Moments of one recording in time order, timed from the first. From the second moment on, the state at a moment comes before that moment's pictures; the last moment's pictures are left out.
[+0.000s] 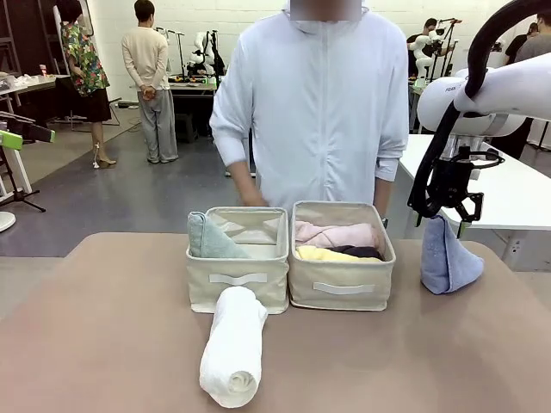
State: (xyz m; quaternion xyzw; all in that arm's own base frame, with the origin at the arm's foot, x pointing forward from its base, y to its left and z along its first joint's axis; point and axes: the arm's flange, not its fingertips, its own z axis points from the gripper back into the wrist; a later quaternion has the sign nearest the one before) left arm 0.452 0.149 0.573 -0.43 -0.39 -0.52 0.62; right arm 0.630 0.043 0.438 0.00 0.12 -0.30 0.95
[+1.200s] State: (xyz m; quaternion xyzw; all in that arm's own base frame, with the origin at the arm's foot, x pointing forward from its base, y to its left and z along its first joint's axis) left arm 0.452 0.149 0.573 -0.43 -0.39 -0.52 0.62; right arm 0.545 0.039 0.539 -0.03 0.20 -0.29 0.94
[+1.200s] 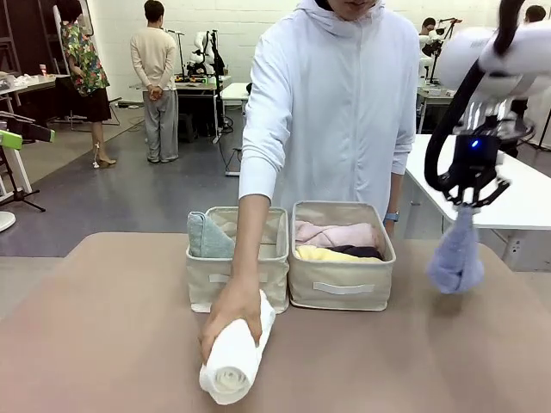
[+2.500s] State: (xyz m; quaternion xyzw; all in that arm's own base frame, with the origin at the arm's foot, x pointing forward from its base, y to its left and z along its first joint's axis) left arm 0.452 0.149 0.573 -0.43 -0.39 -0.52 0.62; right arm 0.367 0.161 0.729 -0.04 0.02 -0.04 1.00
